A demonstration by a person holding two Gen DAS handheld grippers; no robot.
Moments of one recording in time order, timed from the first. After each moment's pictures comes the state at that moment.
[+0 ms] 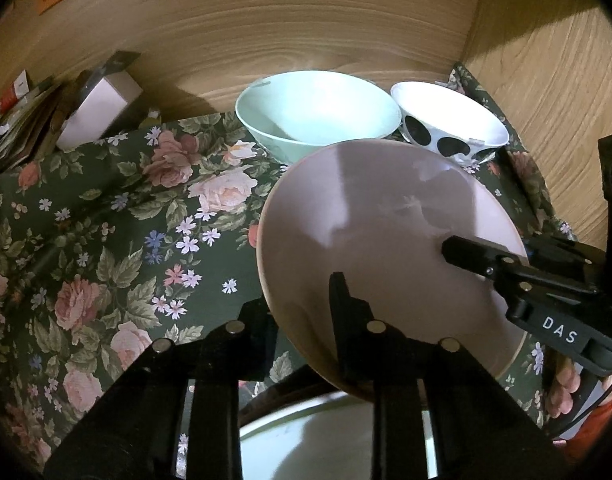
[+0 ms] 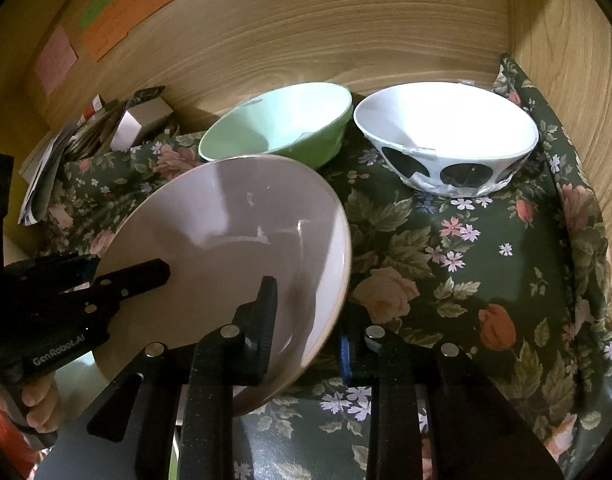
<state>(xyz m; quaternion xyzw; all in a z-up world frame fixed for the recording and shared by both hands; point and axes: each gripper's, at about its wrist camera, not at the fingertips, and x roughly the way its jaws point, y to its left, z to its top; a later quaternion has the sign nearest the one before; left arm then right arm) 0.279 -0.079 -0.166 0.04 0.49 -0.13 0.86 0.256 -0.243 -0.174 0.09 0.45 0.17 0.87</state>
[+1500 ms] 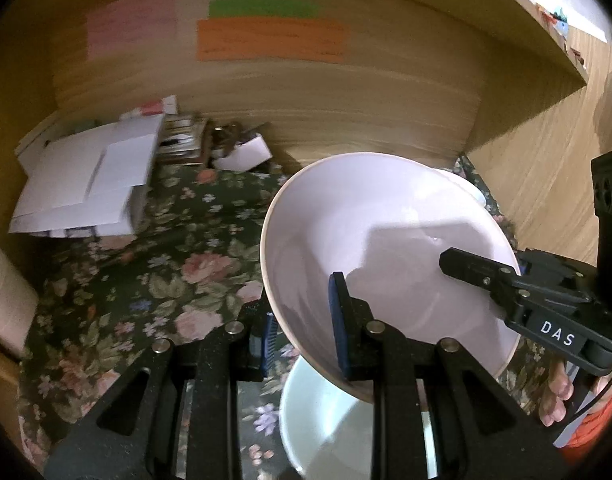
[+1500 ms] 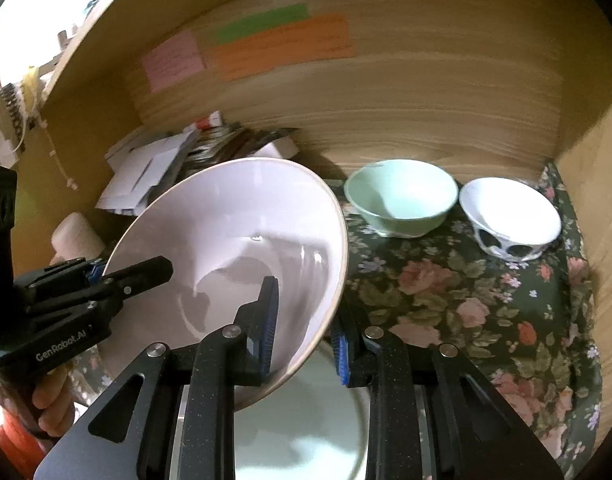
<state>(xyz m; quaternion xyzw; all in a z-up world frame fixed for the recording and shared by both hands) 0.160 0.013 -0.076 -0.02 0.37 -0.06 0.93 0.183 -0.167 -0.089 0.04 0.37 0.25 0.90</state>
